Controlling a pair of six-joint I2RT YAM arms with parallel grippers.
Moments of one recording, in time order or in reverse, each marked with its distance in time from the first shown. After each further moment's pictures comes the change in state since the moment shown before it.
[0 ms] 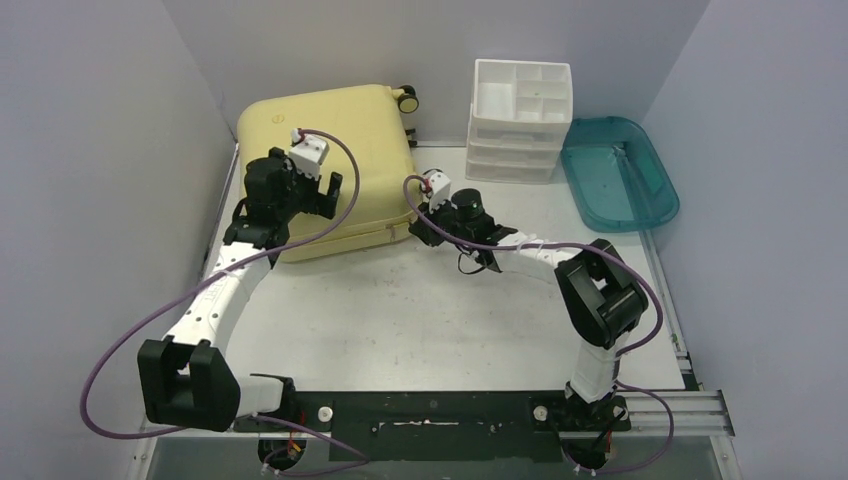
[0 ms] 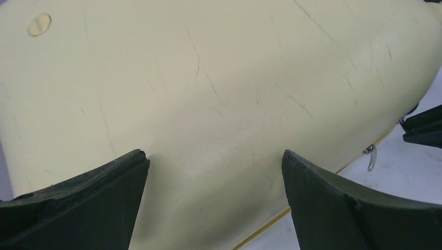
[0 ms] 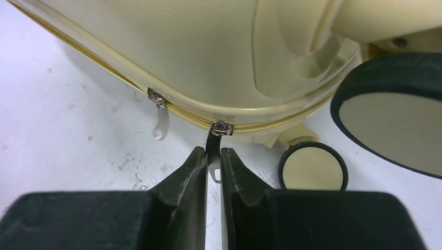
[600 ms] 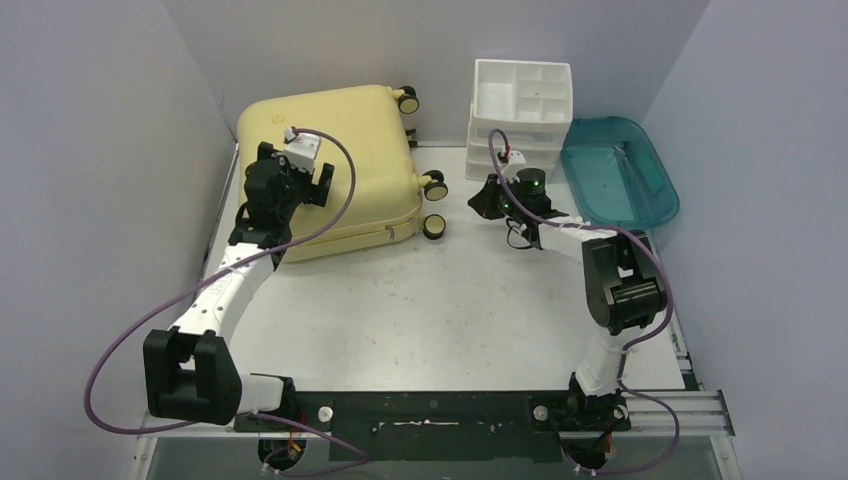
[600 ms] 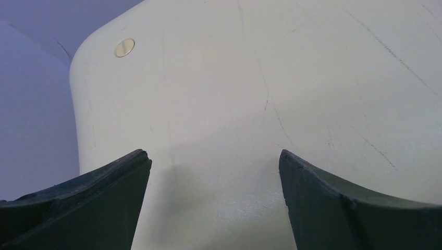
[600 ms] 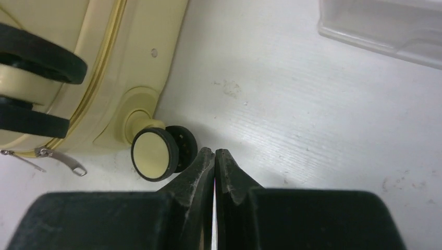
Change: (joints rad) left arm -0.003 0.037 -0.060 0.255 -0.167 0.055; right arm -0.365 0.023 -0.004 0.002 -0.119 0.268
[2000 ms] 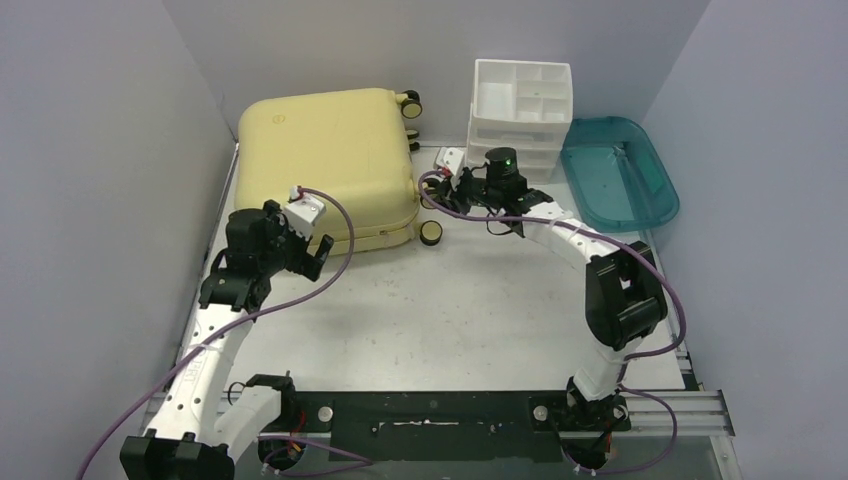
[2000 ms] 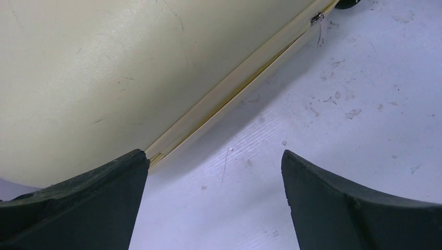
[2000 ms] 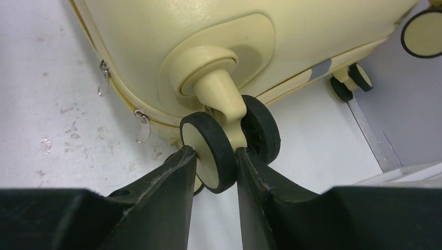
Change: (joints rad) left arm 0.023 -0.404 -0.147 -0.577 0.261 0.097; right arm 0.175 -0.067 0.234 -0.311 -0.264 -0.811
